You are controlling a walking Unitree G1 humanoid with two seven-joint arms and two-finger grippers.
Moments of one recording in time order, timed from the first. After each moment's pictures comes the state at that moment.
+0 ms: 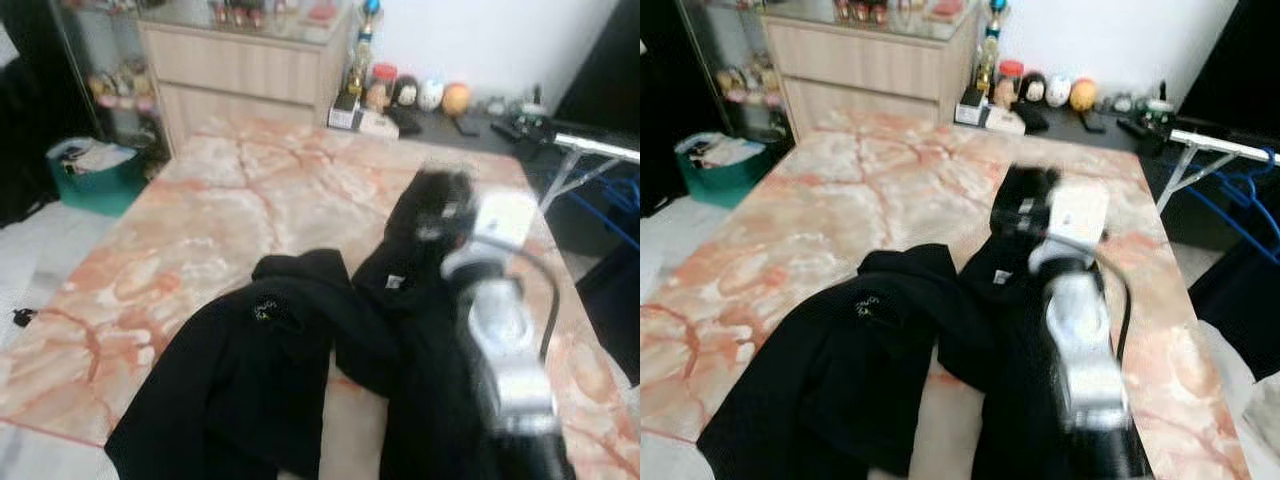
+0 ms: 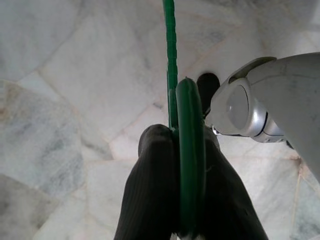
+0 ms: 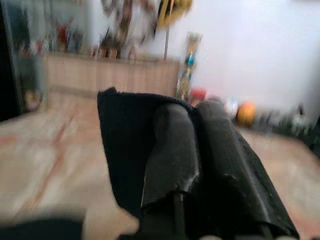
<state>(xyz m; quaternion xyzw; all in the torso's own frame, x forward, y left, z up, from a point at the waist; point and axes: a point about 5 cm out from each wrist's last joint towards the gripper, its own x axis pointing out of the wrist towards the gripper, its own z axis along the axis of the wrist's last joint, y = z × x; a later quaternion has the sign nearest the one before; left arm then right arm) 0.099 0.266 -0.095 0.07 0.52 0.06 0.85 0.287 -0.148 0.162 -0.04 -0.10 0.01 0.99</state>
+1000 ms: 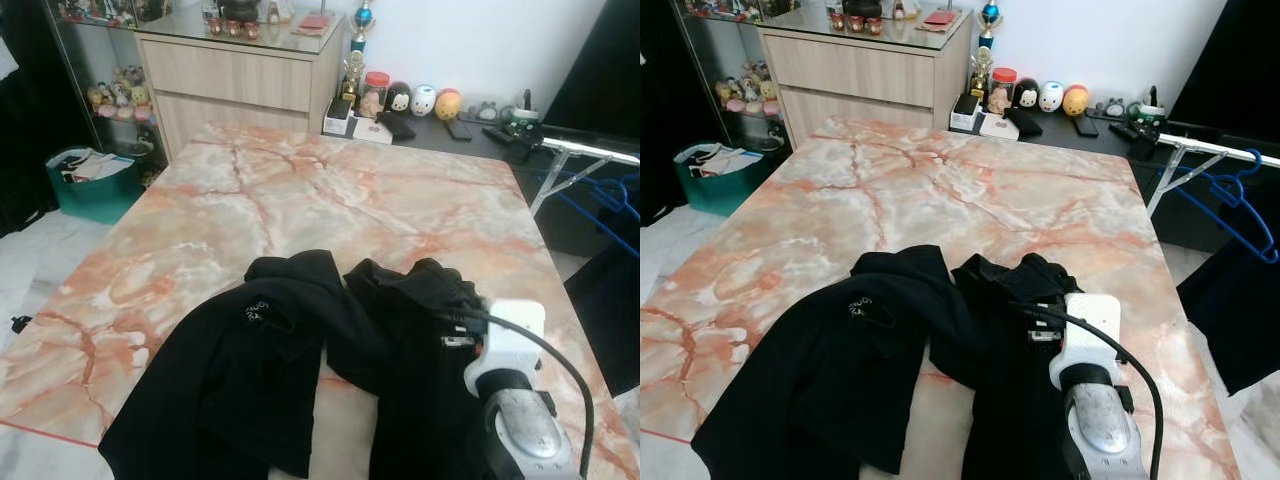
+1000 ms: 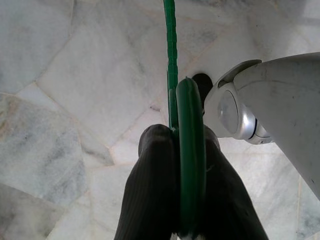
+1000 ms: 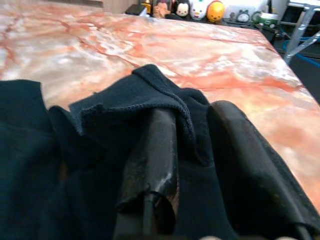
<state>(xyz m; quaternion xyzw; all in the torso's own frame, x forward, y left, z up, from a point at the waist) 0.100 0.265 -0.095 0.08 0.52 0.04 0.85 0.224 -0.163 0.125 -0.03 0.09 -0.05 0.99</state>
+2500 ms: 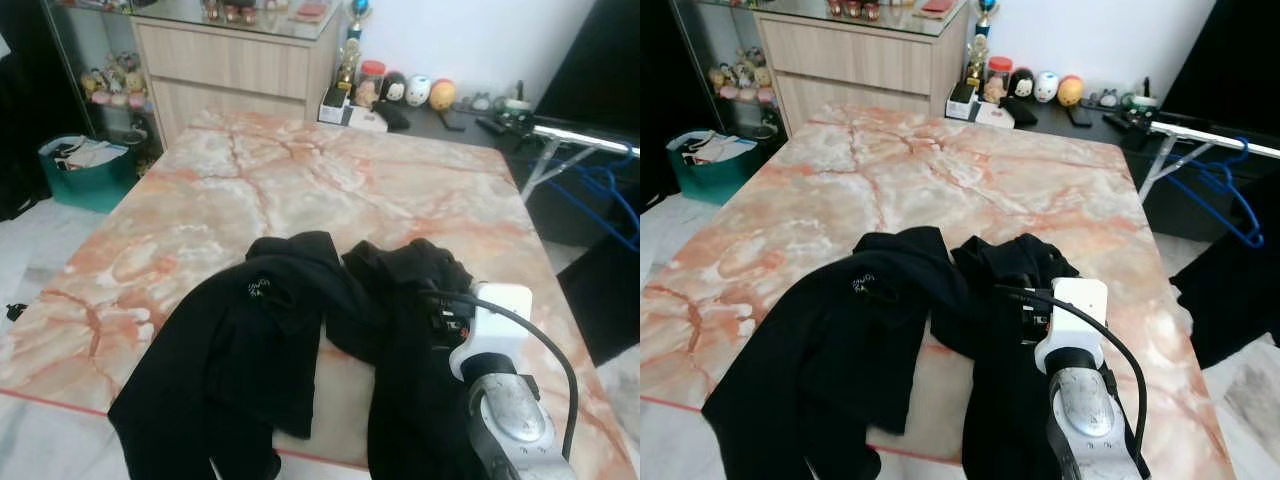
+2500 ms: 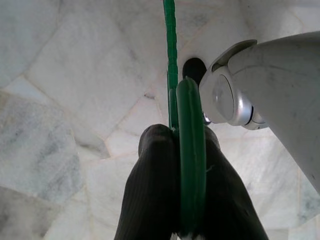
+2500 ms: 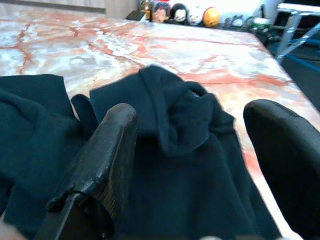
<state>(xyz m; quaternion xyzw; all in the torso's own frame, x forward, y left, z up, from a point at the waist) 0.101 0.267 -0.094 0.08 0.52 0.03 0.85 0.232 -0.153 0.133 -0.03 0.07 -0.04 1.00</state>
